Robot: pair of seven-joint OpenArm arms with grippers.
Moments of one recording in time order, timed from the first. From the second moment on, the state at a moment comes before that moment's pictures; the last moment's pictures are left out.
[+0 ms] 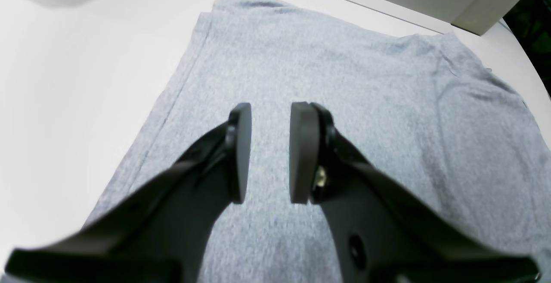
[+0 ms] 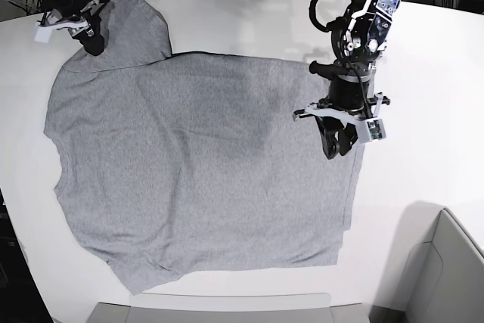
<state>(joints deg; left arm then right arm) 10.2 -19.0 18.1 112.6 -32.6 27.8 16.2 -28.9 3.2 42.6 88.8 59.6 19.8 -43.3</state>
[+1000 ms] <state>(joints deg) 17.9 -18.8 -14.5 94.9 -68.7 23.3 38.1 -31.4 5.1 37.9 95.5 54.1 18.2 -44.0</state>
